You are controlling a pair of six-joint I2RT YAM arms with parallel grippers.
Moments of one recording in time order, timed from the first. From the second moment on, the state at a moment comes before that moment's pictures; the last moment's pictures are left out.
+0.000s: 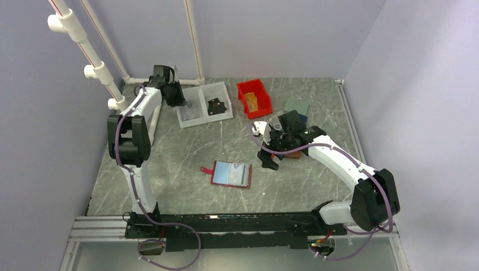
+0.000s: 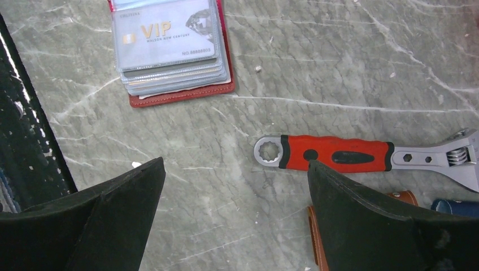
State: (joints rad) left arm -0.06 2.06 1.70 -0.51 0.19 -0.32; right arm 0.47 1.33 0.95 -0.63 -0.51 -0.64
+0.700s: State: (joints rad) left arm -0.20 1.13 0.89 -0.23 0.37 -0.47; right arm 0.46 1.28 0.87 -0.54 -0.77 -0.62
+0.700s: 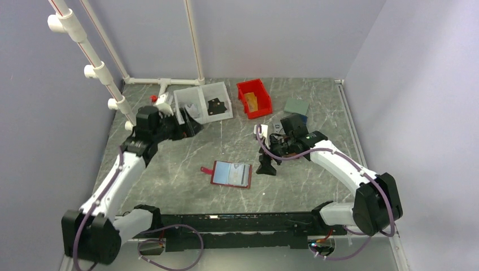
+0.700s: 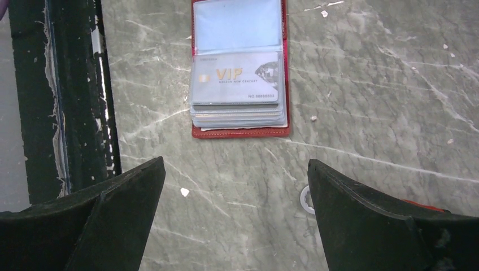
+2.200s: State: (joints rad) left arm -1.04 1.63 1.03 -0.44 -0.33 -0.83; right arm 0.40 1.45 0.95 -0.51 -0.66 -0.43
